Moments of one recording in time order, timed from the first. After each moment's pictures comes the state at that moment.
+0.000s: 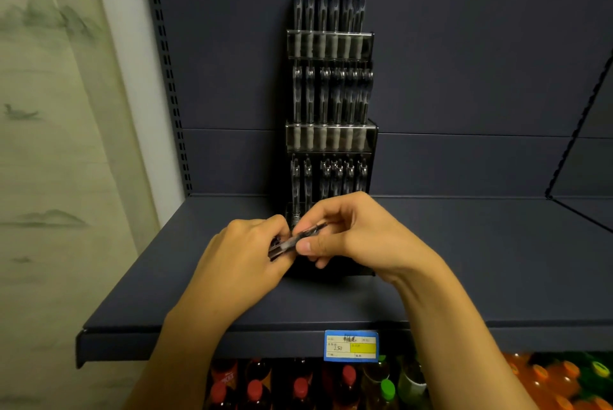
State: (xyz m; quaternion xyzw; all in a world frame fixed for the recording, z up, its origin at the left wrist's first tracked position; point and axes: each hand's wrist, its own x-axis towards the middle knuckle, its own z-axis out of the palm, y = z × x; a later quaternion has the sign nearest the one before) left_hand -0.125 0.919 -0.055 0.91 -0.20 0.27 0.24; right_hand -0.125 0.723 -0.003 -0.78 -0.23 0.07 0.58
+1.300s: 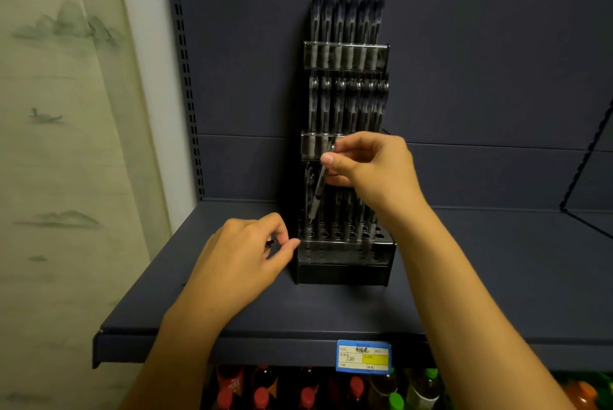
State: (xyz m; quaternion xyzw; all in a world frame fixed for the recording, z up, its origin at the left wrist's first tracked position) left_hand -0.120 0.939 -0.052 0.89 -0.21 0.32 0.25; right_hand -0.082 0.739 0.038 -0.73 -0.14 -0.19 0.64
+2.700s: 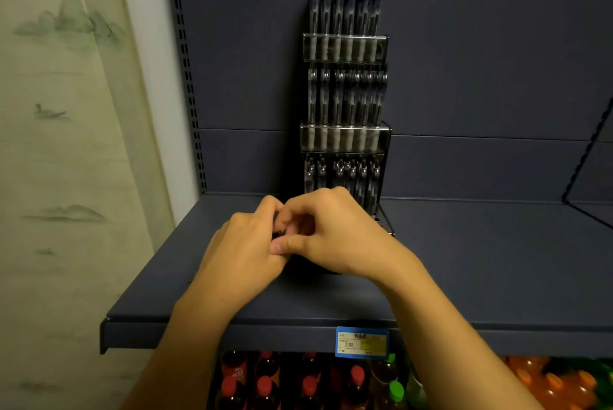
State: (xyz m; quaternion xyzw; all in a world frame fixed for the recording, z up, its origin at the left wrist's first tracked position) left_hand -0.127 0.928 -0.046 0.93 -0.14 0.23 0.25; right_hand -0.128 0.765 0.007 -0.89 -0.31 -0.07 0.31
